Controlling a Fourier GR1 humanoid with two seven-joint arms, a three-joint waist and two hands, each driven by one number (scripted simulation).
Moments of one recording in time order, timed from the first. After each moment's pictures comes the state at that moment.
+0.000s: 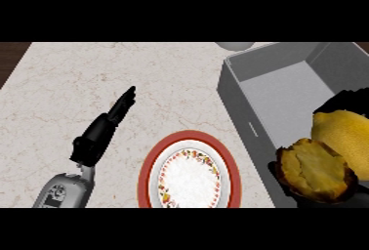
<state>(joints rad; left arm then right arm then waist) -0.19 0.18 -0.18 -1.54 -0.05 -0.08 0.07 -0.41 -1.00 0.43 -2.24 0.42 -0.29 0.81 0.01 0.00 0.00</state>
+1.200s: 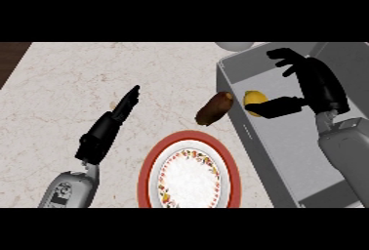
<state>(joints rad) -0.20 0.14 -0.16 -1.53 -0.09 -0.11 0.08 -0.57 -0.54 0.32 -1.46 0.40 -0.10 0.45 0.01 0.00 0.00</state>
